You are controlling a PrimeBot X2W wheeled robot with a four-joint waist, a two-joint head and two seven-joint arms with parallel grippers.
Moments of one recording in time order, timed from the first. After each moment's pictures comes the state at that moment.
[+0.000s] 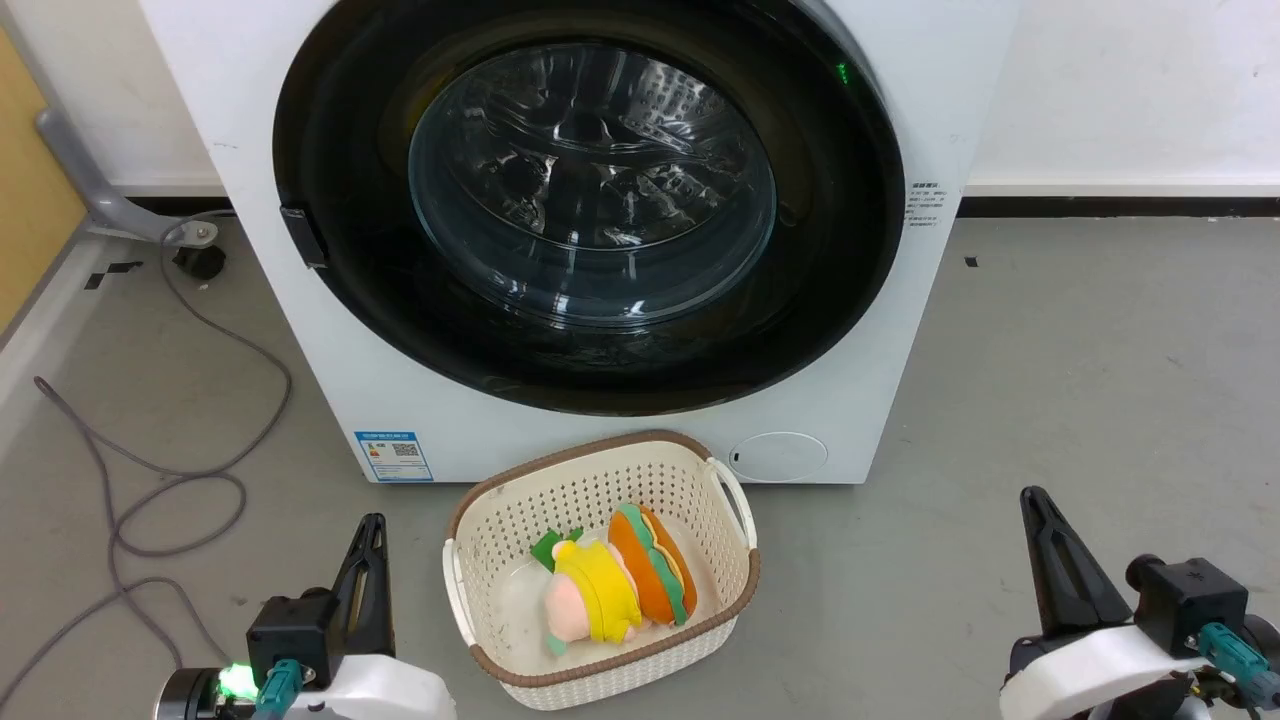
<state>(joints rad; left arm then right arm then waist) 0.04 0.05 -0.01 0.05 -0.04 0.05 -0.13 -0.01 -0.06 -0.05 0.09 0.09 0.13 -0.13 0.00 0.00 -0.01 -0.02</state>
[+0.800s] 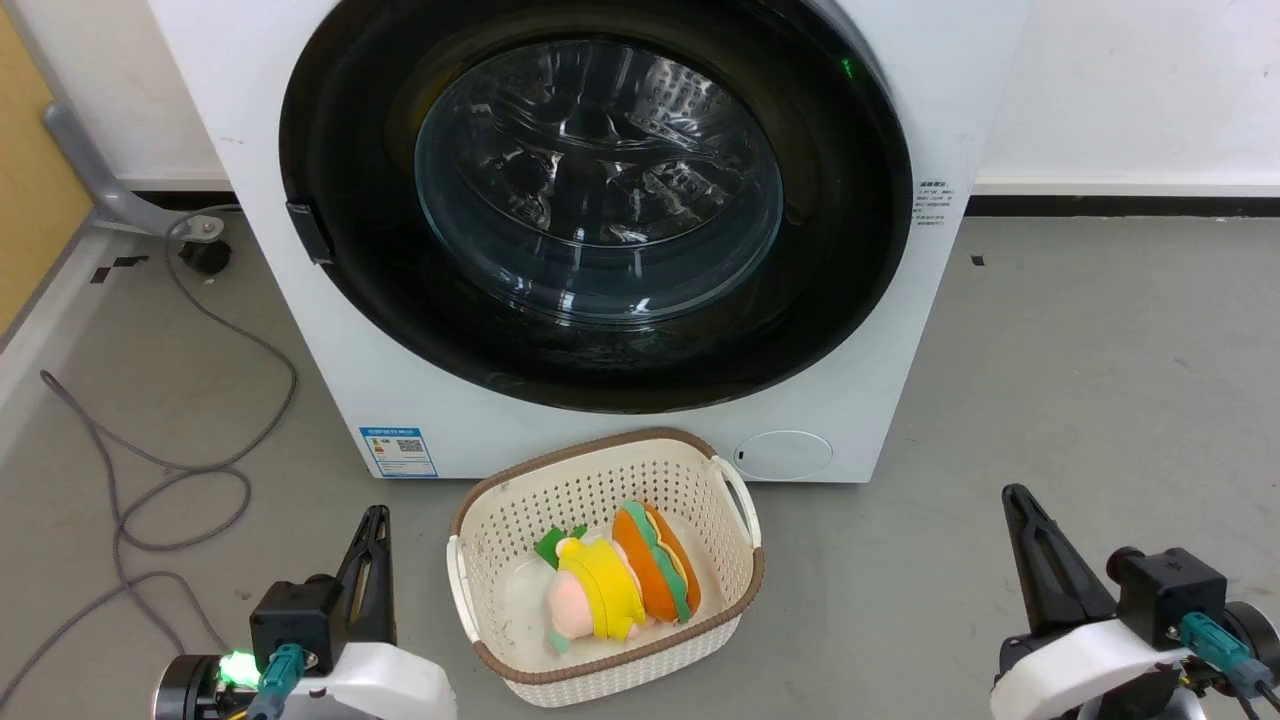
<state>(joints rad) 0.03 0.05 -0.01 0.03 -0.03 0.03 -0.08 -0.01 -0.06 -0.03 0.06 0.06 0.13 -0.08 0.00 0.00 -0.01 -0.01</state>
